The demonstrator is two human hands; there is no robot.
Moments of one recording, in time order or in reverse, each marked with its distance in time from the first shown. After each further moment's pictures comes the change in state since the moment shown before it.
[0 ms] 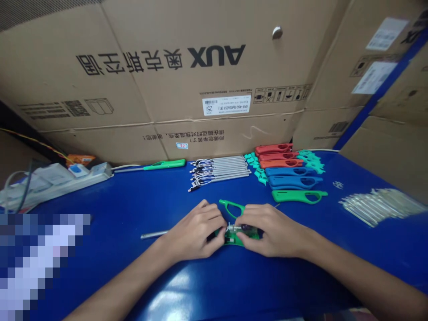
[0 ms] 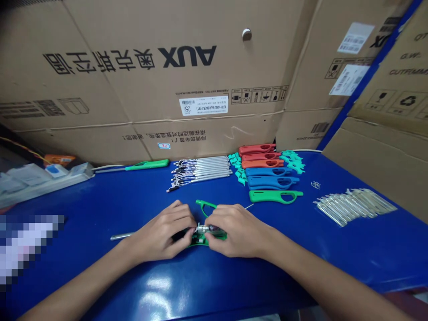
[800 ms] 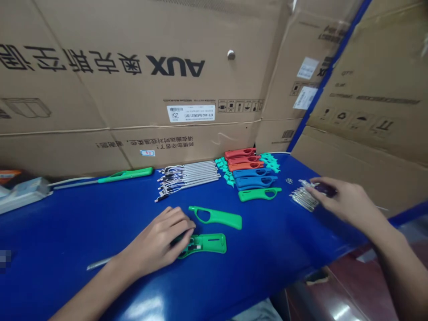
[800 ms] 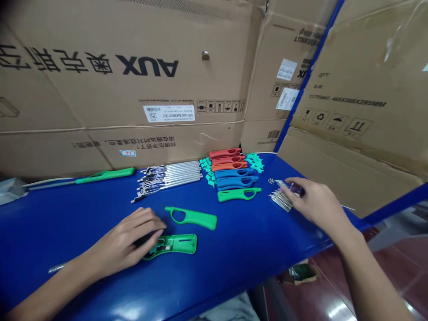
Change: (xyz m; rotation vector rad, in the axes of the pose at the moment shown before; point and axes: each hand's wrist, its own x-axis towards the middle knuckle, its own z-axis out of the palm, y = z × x) left_hand -0.001 -0.012 0.000 0.071 0.125 0.097; right_hand -0.158 0.055 -0.125 -0.640 0.352 0.981
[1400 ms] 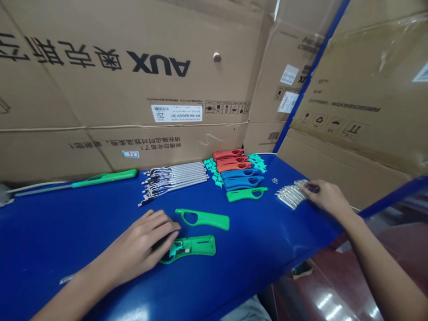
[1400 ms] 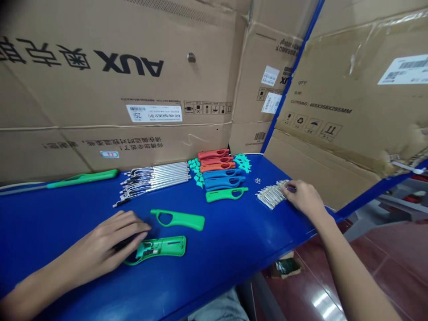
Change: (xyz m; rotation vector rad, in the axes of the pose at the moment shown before) left_hand -0.003 -0.011 0.002 0.009 -0.061 -0.021; right_hand 0.016 0.070 0.031 -0.082 -0.022 0.181
